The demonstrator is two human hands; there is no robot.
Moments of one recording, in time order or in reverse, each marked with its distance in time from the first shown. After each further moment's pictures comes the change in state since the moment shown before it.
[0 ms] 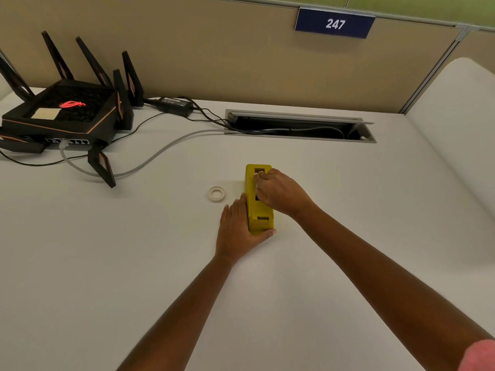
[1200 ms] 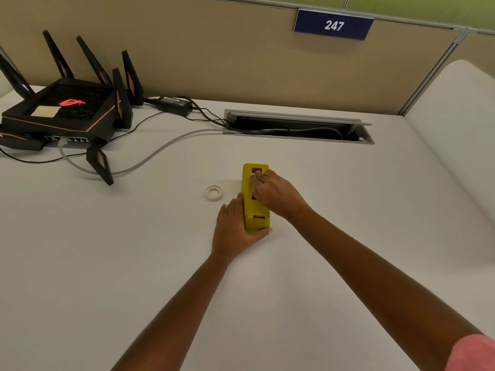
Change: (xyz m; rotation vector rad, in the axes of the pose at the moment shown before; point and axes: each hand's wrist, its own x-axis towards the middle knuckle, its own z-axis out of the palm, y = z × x) left_hand 0.000 -0.003 0.002 0.000 0.019 0.008; right_hand -0.004 -0.001 0.008 -0.009 0.000 -0.009
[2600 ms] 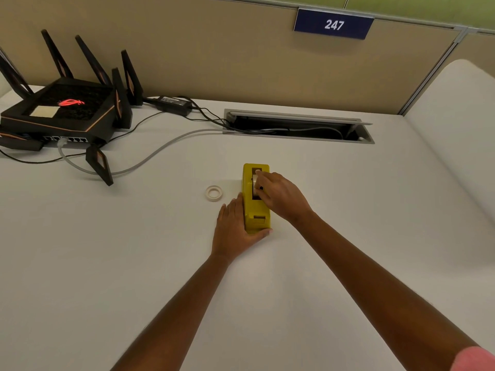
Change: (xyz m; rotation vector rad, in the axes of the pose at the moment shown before) left_hand 0.001 0.000 0.000 0.008 -0.011 0.002; right_hand -0.008 0.004 0.017 0.388 0.366 0.077
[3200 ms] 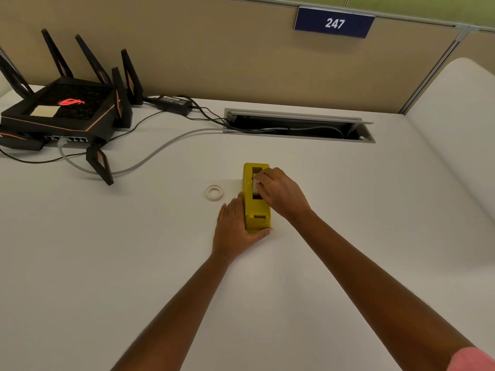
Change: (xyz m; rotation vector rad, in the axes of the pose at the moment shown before) left_hand -0.001 0.000 0.001 0.012 -0.008 -0.009; right_hand 0.004 0.003 0.007 -0.137 0.164 -0.101
